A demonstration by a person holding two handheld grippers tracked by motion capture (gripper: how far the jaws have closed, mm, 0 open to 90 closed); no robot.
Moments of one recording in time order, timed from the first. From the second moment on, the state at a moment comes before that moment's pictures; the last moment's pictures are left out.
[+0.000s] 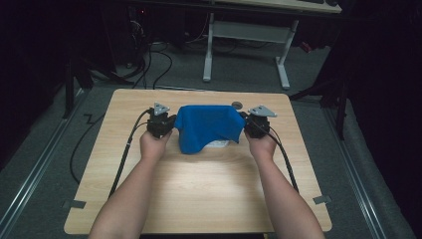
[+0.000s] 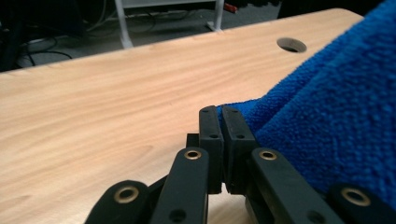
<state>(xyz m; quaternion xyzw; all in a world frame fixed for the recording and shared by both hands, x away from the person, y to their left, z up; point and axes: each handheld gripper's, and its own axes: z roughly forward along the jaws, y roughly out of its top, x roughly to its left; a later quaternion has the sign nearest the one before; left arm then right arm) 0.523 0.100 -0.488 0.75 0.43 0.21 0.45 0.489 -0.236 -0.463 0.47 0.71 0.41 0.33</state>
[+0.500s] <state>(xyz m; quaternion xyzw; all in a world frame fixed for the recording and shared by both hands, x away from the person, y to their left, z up) 0.522 0.092 -0.508 0.76 0.44 0.18 0.45 0.484 -0.230 -0.486 0.47 0.72 0.40 0.32</state>
